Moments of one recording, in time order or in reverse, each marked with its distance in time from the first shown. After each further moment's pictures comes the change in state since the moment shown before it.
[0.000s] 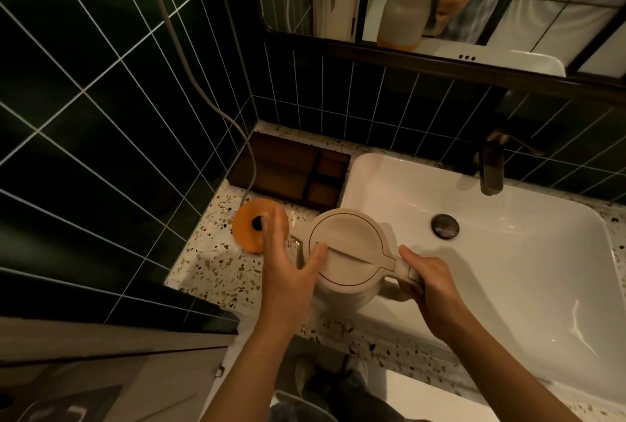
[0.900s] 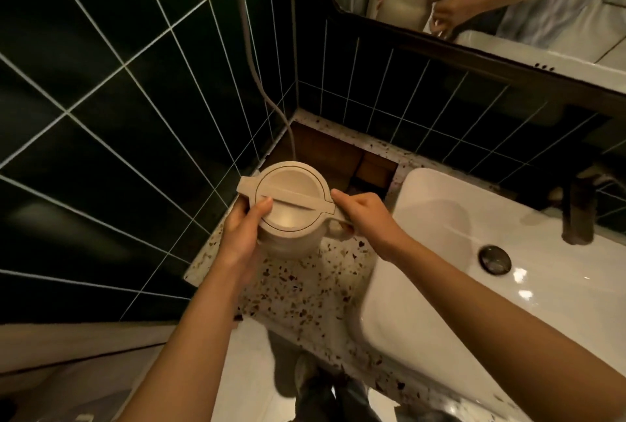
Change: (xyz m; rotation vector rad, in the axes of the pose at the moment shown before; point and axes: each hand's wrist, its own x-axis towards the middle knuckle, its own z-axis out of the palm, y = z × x) left_hand 0.127 -0.046 -0.097 -0.566 0.154 -0.271; right_hand 0.150 -0.027 0.155 -0.434 -0.300 -0.016
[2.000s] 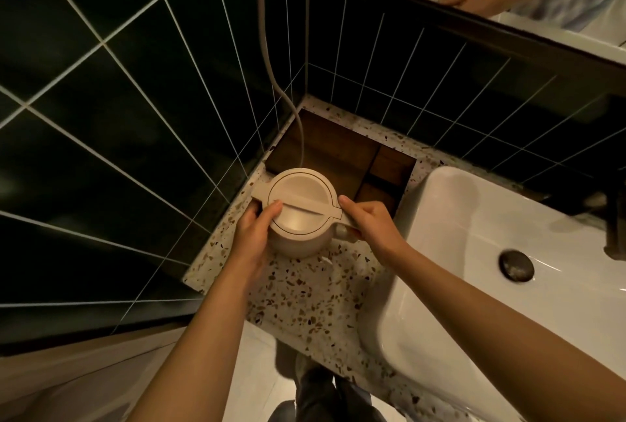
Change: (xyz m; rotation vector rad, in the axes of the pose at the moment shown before) left_hand 0.062 -0.048 -0.020 0.024 0.010 -0.103; right_hand 0.051 0.057 0.019 0.015 0.054 0.092
